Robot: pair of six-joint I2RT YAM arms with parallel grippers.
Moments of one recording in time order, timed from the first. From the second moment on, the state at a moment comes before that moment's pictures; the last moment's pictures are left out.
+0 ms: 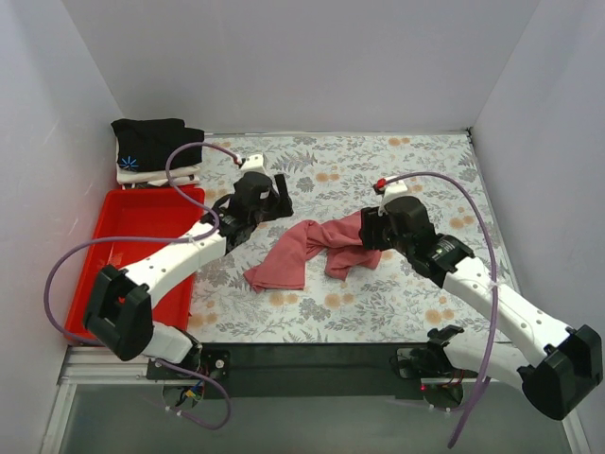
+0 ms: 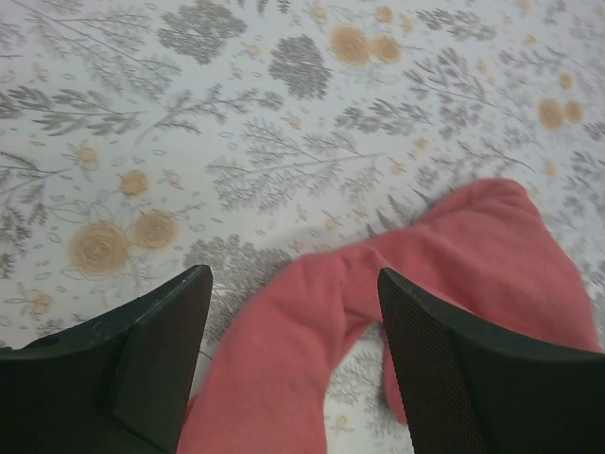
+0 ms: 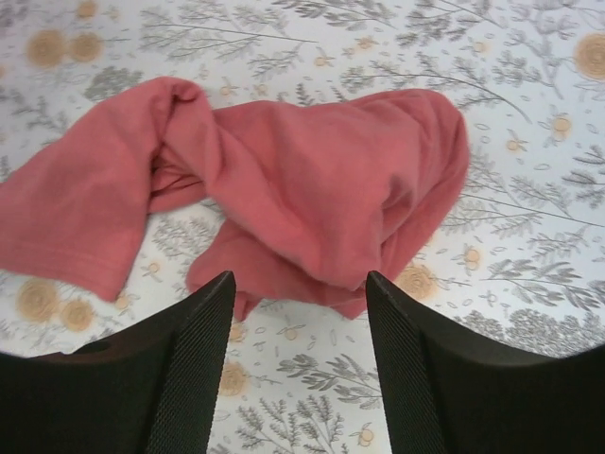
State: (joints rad) left arm -0.60 1.45 1.05 -0.15 -0.31 -0.55; right arm 0.64 1.05 0.84 -0.40 0.18 0.23
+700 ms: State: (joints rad) left arm -0.93 1.47 0.76 -0.14 -0.23 -0.67; right arm 0.70 1.30 0.70 -0.16 -0.11 0.30
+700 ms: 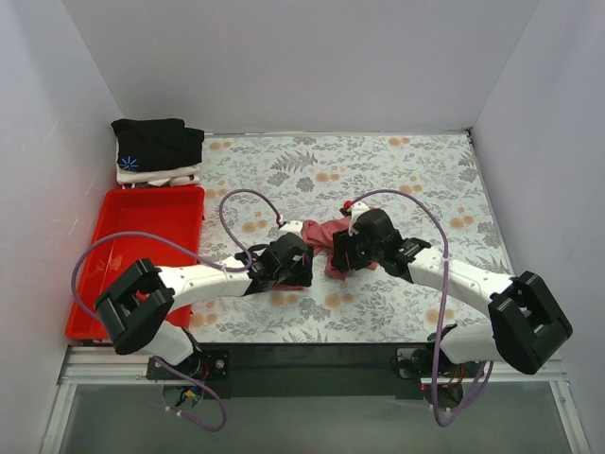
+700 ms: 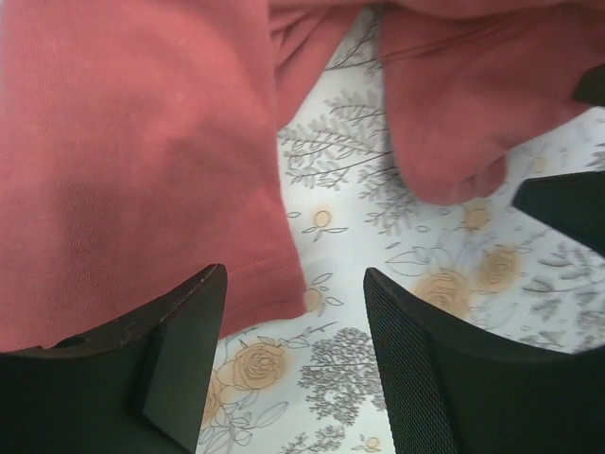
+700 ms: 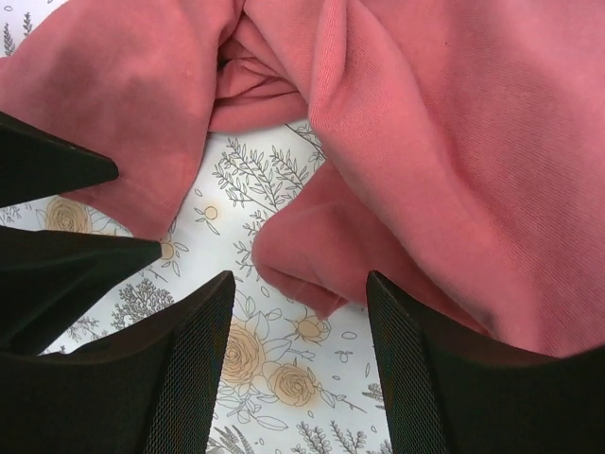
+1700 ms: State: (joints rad) left arm -0.96 1.17 0.91 -0.38 -0.49 -0.62; right arm 0.71 1.22 0.70 -0.19 0.04 0.28
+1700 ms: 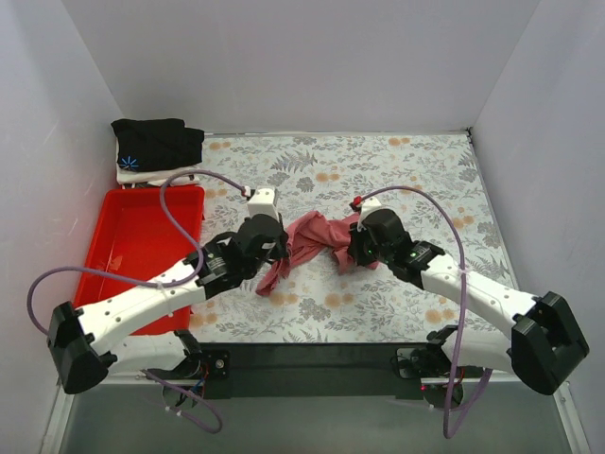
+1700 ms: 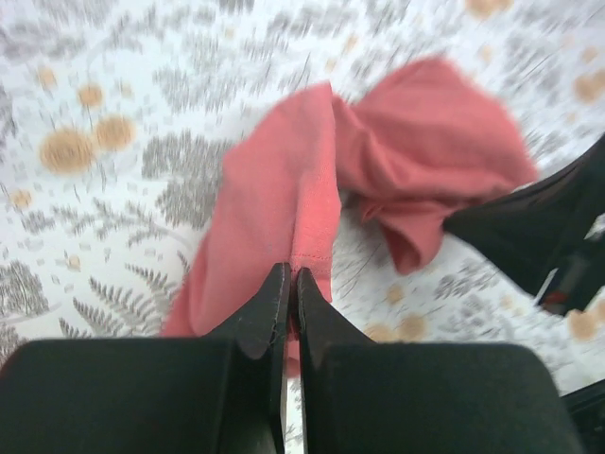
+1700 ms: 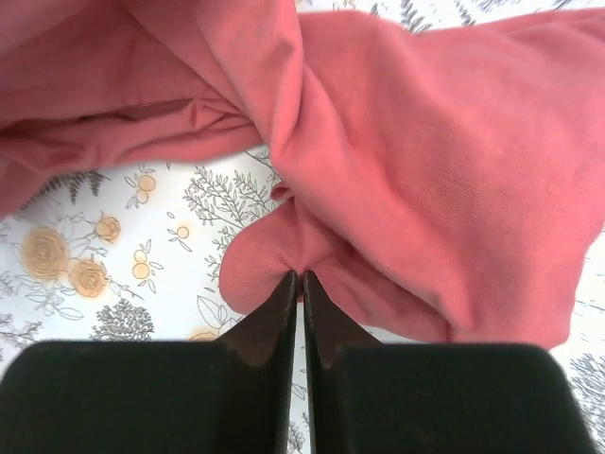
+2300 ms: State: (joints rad) left arm -0.85 0.97 1.09 -0.20 -0.53 -0.44; right arm 0.69 0.87 0.77 -0.41 0.30 0.24
